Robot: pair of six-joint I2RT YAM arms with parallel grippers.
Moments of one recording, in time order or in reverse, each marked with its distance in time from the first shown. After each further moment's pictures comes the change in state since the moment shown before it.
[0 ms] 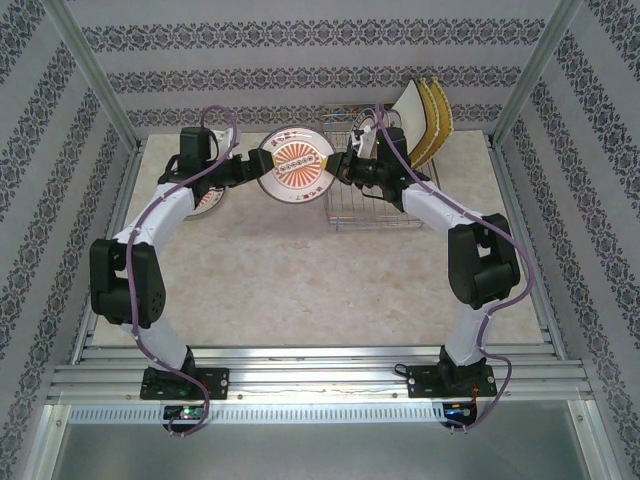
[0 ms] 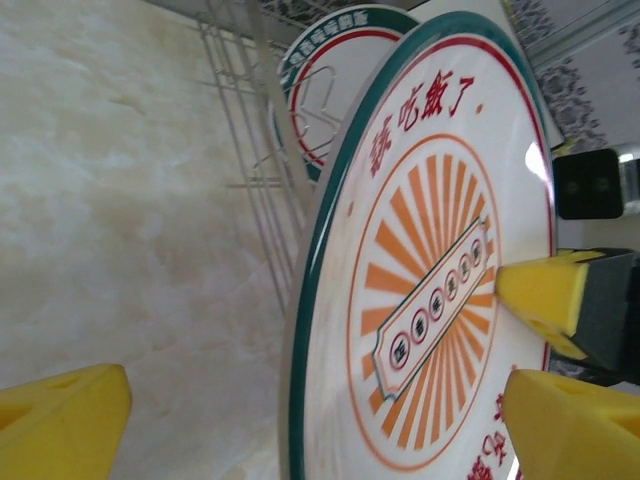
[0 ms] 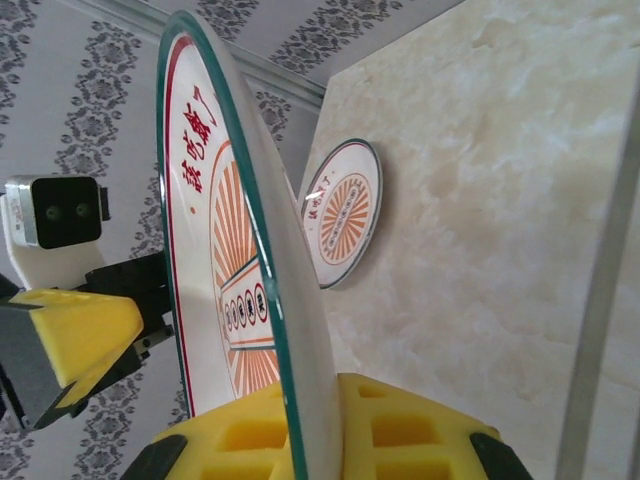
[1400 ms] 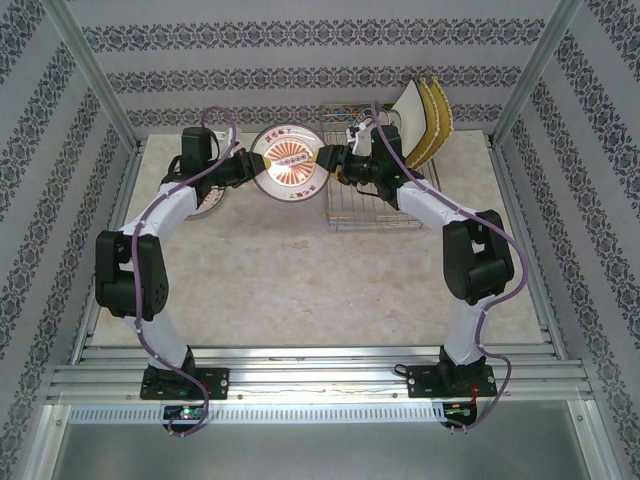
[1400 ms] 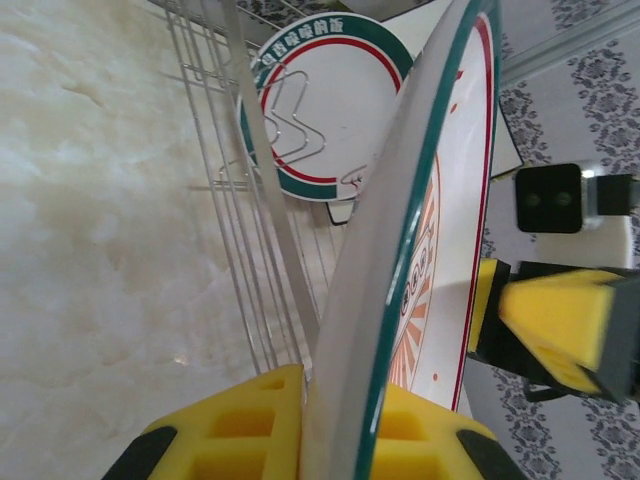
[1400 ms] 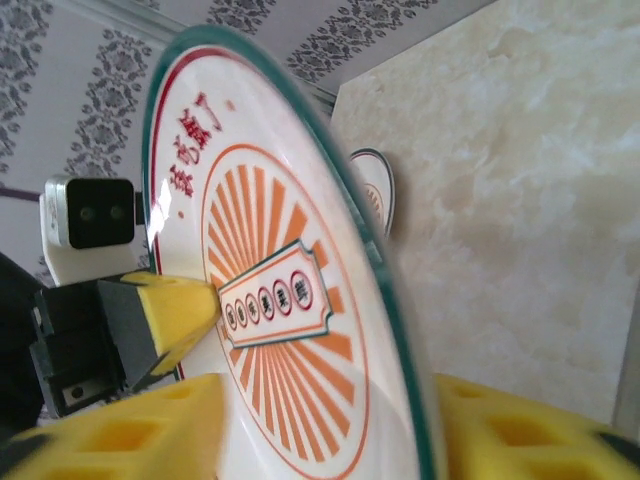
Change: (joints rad) left arm 0.011 0.055 -0.003 0.092 0.064 -0.105; right arm 0.017 0.043 0.041 0.028 0.017 0.019
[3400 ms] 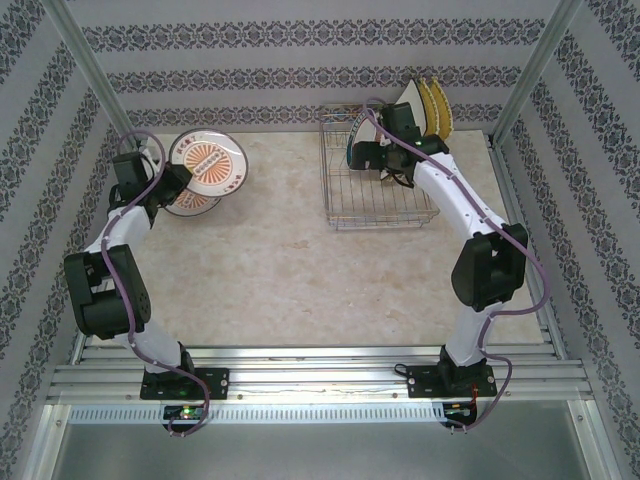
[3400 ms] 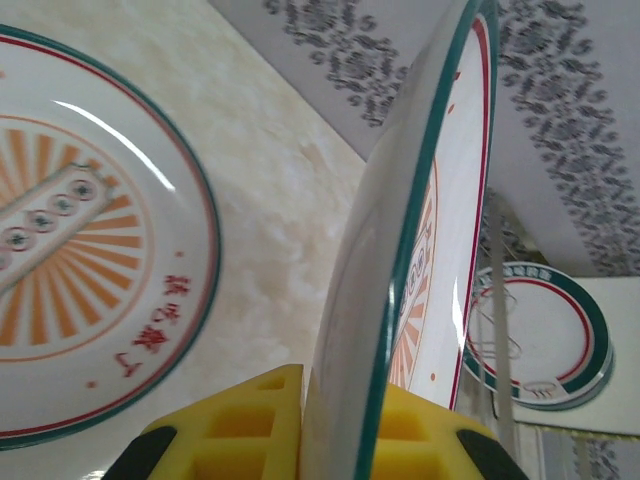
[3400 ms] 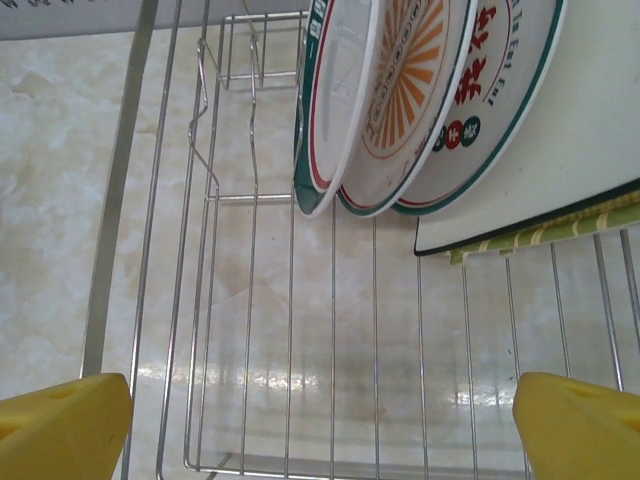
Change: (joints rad) left arm 0.369 -0.129 -0.251 0.106 -0.216 -0.092; right arm -0.026 -0.063 0.352 -0.910 0.790 -0.577
